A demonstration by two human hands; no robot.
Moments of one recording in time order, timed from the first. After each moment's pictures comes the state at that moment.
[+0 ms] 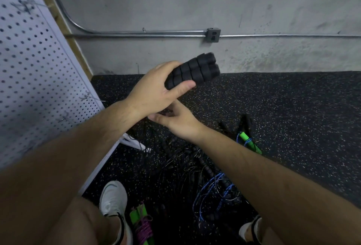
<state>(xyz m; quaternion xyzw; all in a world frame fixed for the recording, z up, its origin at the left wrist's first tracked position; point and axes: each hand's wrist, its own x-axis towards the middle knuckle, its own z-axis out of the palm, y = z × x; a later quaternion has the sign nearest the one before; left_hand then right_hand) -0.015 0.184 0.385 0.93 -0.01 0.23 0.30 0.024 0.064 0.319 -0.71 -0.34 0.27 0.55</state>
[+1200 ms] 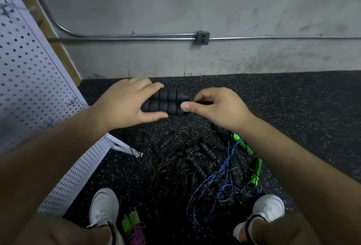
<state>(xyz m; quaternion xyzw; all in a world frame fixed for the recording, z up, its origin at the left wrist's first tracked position) -0.035 0.221 0.371 0.98 -0.11 0.18 -0.02 0.065 -0.035 0.383 -0.86 -0.33 0.10 0.37</state>
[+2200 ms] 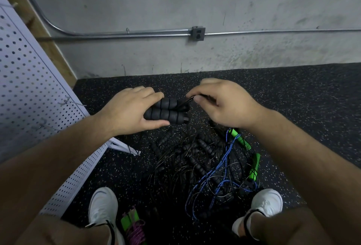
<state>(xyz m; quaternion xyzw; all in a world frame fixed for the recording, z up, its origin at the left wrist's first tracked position) -0.028 0.204 0.346 0.98 -0.14 0.16 -0.02 0.080 -0.058 0.390 -0.81 -0.53 -0.05 0.23</state>
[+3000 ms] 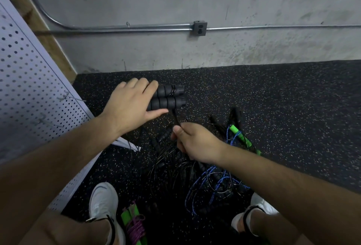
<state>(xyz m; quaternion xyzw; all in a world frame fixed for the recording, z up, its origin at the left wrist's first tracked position) -0.025 0.194 0.337 0.97 -0.02 0.19 -0.13 0.011 -0.025 0.319 -0.81 -0.29 0.31 0.40</state>
